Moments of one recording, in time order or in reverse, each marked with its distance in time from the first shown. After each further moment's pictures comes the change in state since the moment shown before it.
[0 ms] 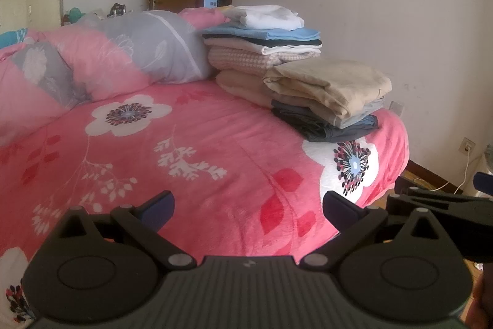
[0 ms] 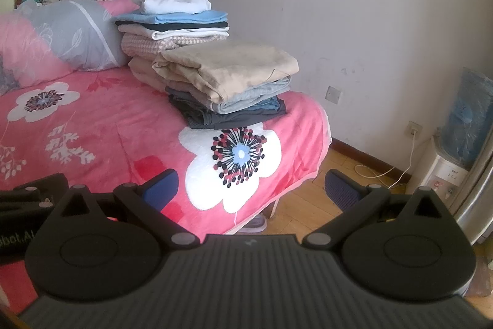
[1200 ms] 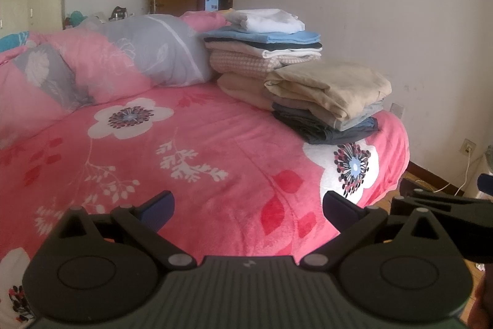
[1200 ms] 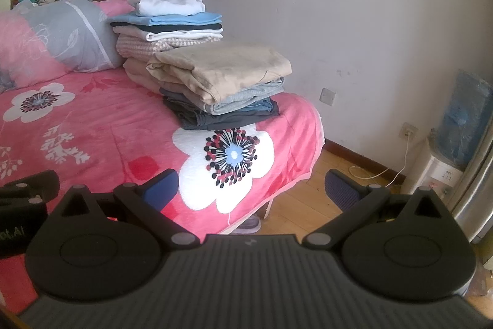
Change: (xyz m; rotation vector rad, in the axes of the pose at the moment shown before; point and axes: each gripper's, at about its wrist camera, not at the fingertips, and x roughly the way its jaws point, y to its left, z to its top) left arm -0.006 -0.001 0.000 0.001 -0.010 0.007; right arm -0.002 -0.003 -0.001 -0.002 -0.009 -0.019
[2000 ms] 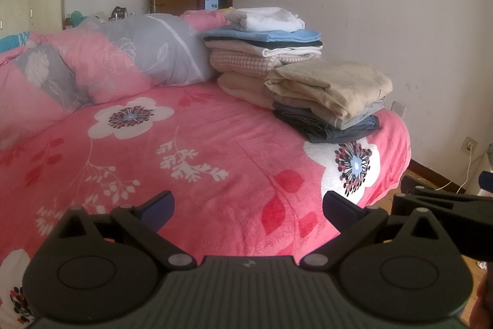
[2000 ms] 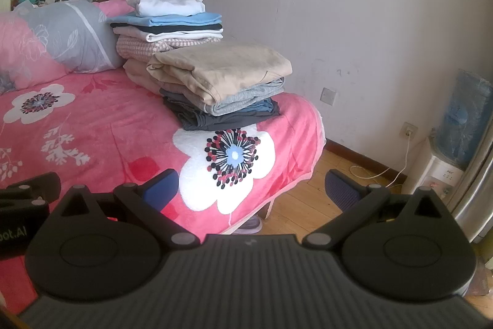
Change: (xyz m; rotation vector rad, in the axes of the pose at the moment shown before) left arm 0.001 0.000 0.000 0.006 0.003 0.004; right arm 0.002 -0.001 0.000 0.005 0.000 0.004
